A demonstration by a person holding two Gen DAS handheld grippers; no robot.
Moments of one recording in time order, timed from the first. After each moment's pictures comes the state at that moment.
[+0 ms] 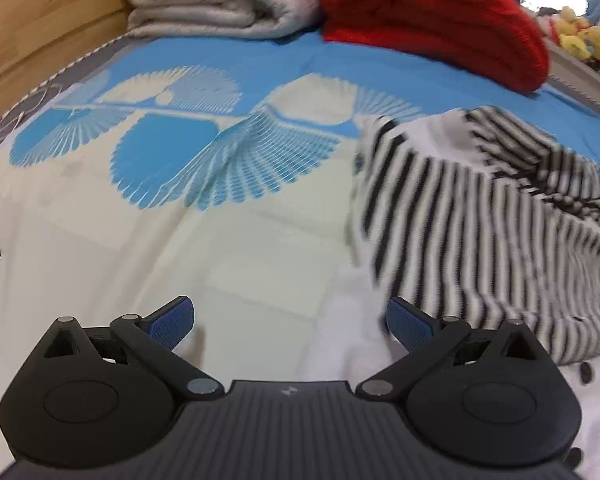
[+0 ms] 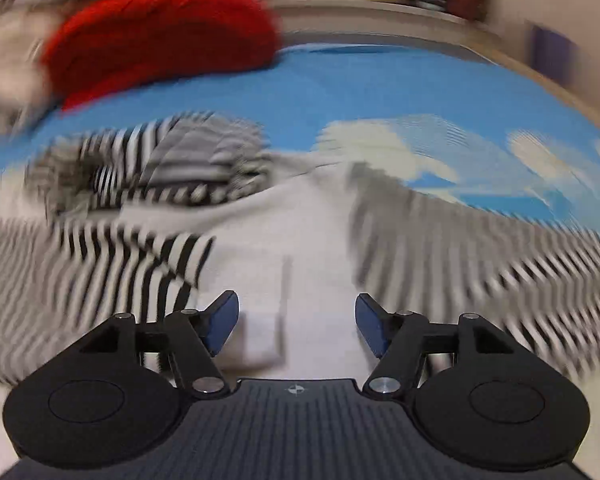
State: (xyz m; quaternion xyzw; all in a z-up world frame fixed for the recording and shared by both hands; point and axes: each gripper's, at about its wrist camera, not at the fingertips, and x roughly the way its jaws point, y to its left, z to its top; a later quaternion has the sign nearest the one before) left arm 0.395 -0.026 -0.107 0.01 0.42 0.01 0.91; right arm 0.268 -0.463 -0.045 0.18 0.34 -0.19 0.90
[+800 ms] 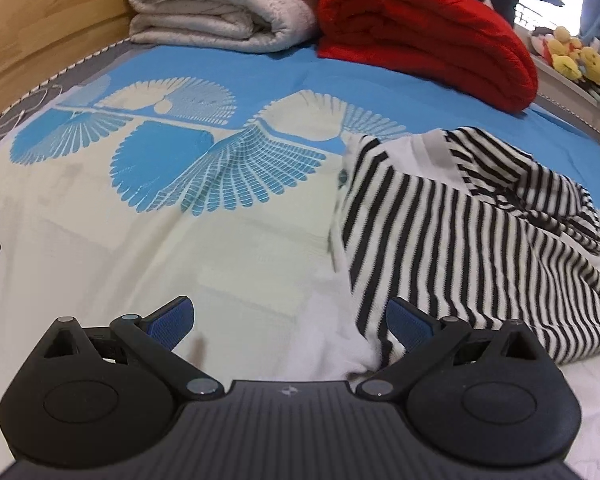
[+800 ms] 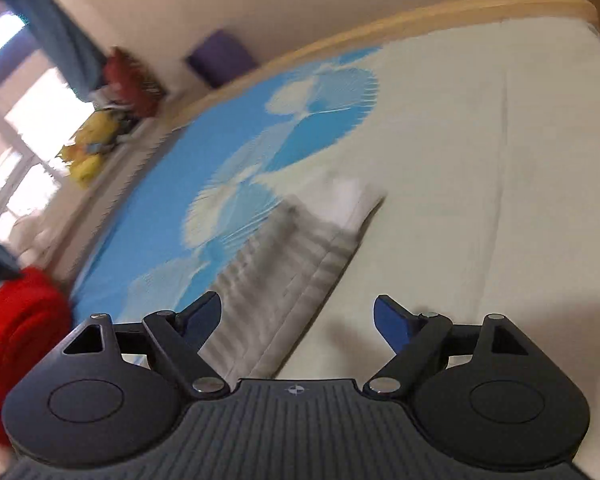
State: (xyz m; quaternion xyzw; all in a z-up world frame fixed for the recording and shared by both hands) left arm 0.385 -0.025 -0.098 -0.02 0.42 0.01 0.91; right arm 0.084 -0.679 -0.078 0.48 0.14 -0.45 0.74
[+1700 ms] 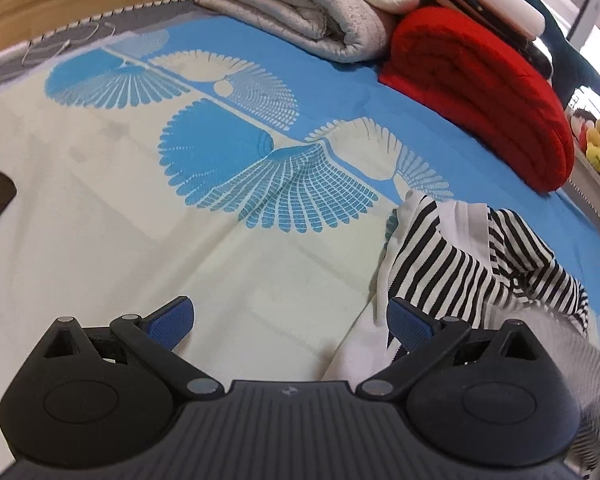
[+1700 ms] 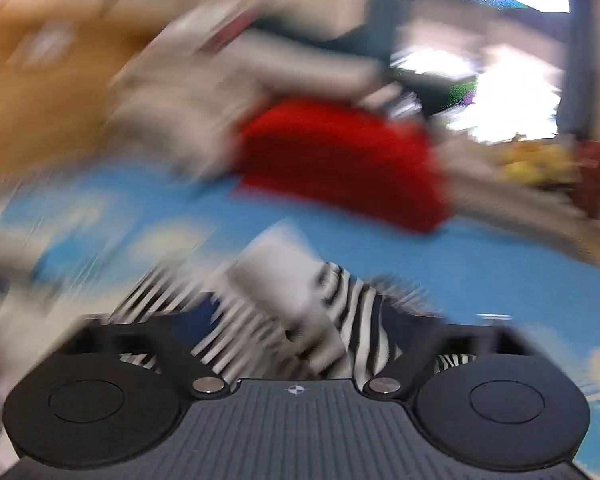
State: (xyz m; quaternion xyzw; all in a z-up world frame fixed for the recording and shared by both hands) left arm 0.402 0.039 -0.081 -0.16 0.43 0.04 0.89; right arm 0.288 -0.259 -0.006 -0.12 0.26 0.04 0.96
